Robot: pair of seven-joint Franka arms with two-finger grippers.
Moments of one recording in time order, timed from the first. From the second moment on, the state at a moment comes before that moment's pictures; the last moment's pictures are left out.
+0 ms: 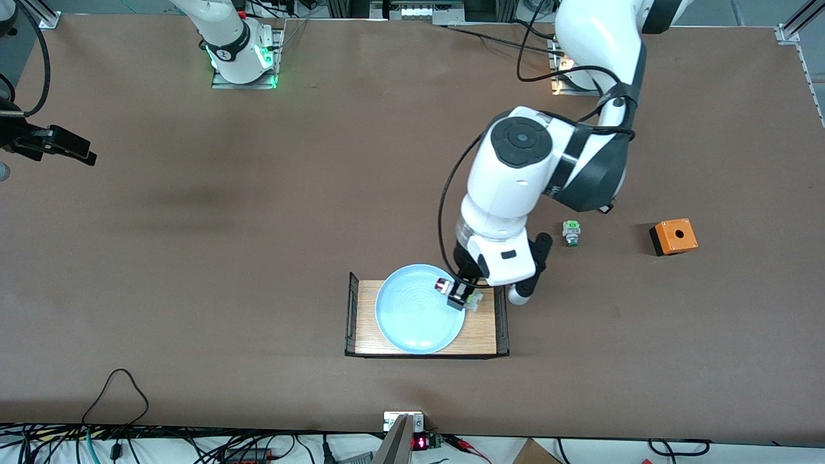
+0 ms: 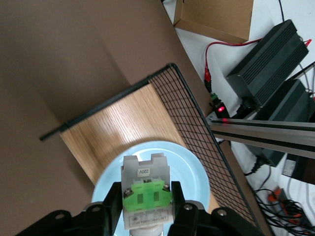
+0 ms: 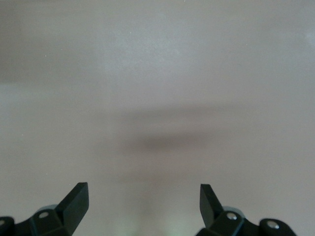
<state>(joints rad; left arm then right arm) -0.62 0.83 0.22 -0.83 -0.12 1.95 -1.51 0.04 0.01 -0.13 -1.67 -0.01 1.60 -0.02</state>
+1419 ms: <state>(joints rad) -0.23 0.73 0.22 -1.18 -0.25 1.81 -0.40 0.22 0.09 -0.06 -1.61 0.07 1.63 0.26</state>
